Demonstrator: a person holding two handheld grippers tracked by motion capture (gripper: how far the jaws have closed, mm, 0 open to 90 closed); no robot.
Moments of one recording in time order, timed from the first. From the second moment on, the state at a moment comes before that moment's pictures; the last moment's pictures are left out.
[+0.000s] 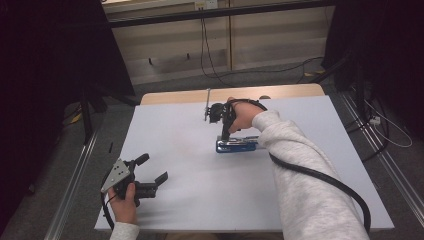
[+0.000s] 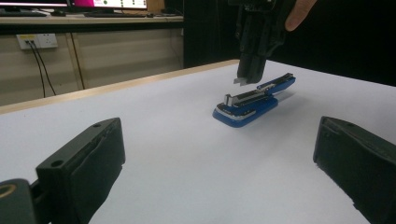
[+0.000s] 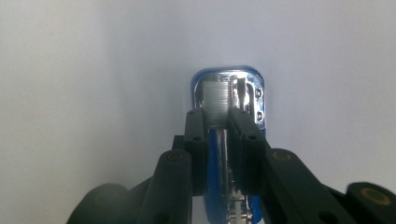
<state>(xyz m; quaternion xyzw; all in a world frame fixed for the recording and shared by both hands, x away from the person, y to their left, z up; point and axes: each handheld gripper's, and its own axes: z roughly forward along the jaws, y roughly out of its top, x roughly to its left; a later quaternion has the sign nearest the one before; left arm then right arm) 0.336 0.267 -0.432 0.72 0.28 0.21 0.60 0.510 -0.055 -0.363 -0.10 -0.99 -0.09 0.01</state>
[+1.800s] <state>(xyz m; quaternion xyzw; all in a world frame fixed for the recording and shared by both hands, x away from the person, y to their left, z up) 0.337 0.264 -0.432 0.72 0.28 0.20 0.61 0.519 -0.065 -0.384 -0.09 -0.99 -0.11 0.00</state>
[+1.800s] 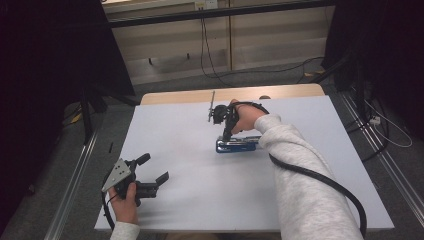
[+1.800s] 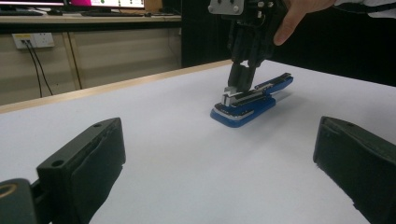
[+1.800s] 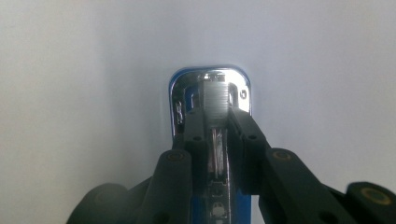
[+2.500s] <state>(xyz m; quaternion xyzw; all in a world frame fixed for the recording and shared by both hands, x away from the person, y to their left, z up) 0.337 0.263 -0.432 0.72 0.28 0.20 0.60 0.518 -0.064 -0.390 -0.09 -0.99 -0.12 0.00</state>
